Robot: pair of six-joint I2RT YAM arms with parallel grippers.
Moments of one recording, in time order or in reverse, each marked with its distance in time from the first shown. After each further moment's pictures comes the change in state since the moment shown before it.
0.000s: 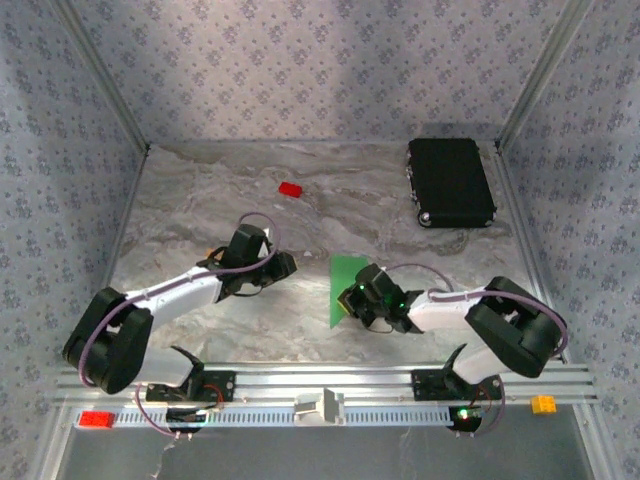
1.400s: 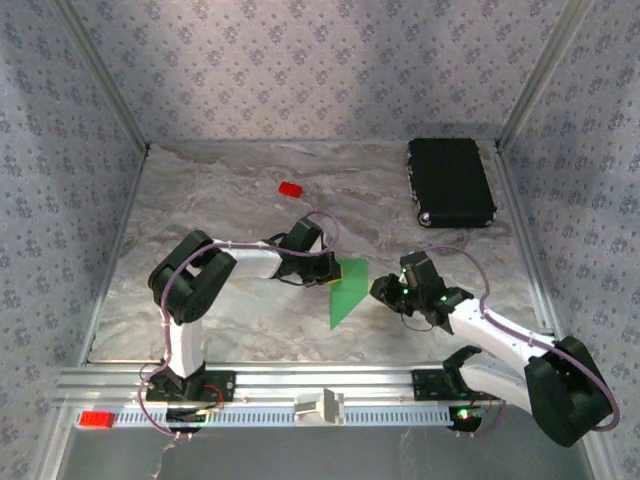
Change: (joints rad) left arm -0.168 0.550 0.344 0.076 0.196 0.007; right arm -0.319 -0.393 -0.025 -0.433 -0.163 -0.613
